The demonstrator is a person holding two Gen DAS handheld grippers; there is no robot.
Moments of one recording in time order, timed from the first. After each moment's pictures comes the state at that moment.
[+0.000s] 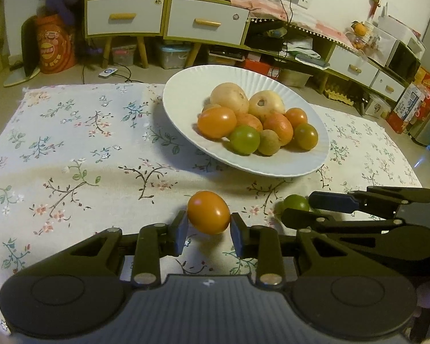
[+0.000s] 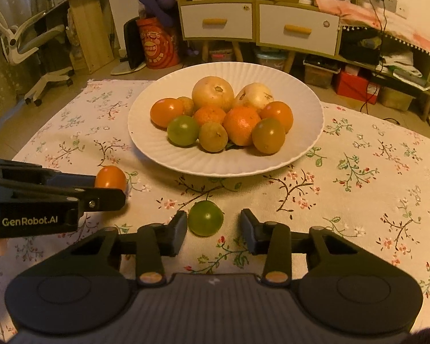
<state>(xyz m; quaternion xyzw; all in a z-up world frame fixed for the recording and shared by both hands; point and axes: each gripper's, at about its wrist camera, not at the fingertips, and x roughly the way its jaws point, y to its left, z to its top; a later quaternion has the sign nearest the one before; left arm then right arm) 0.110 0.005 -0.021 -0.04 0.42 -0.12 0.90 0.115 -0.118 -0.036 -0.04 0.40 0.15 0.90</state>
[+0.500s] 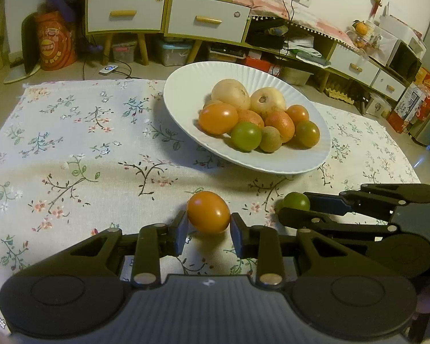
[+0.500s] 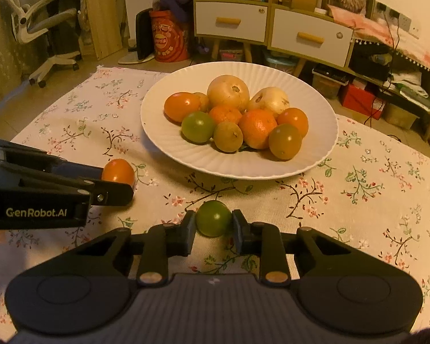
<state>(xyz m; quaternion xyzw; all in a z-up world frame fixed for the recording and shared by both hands) 0.110 0.006 -0.024 -0.04 0.43 -0.12 0.89 0.113 -0.103 -0.039 -0.09 0.40 0.16 0.90</state>
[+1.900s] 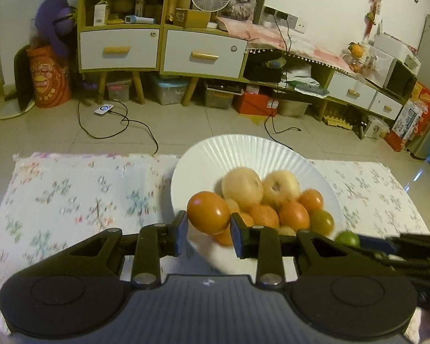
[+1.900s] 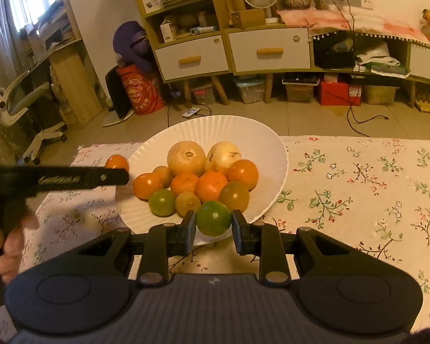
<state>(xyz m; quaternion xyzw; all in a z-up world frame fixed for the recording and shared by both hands) 0.185 0.009 0.013 -0.03 0.37 -0.13 0.92 0.130 -0.147 -0.005 0.06 0.35 0.13 0.93</state>
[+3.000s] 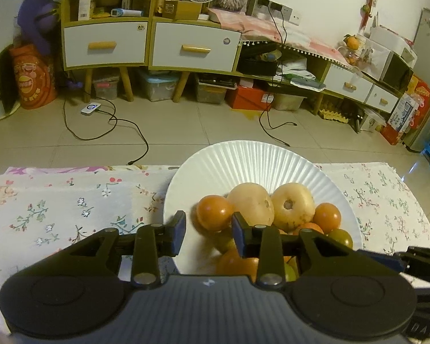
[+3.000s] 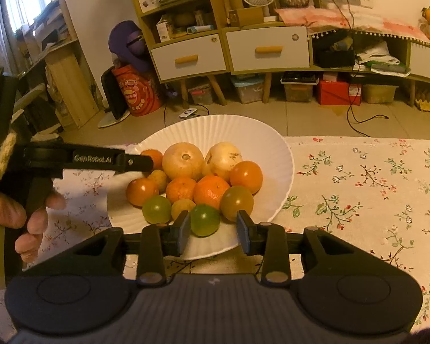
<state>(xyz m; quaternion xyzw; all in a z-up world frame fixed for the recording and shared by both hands) 0.219 0.008 0.005 -0.02 0.39 -0.15 0.91 0.141 -0.144 -0.008 0.06 0.35 0.12 0.93</state>
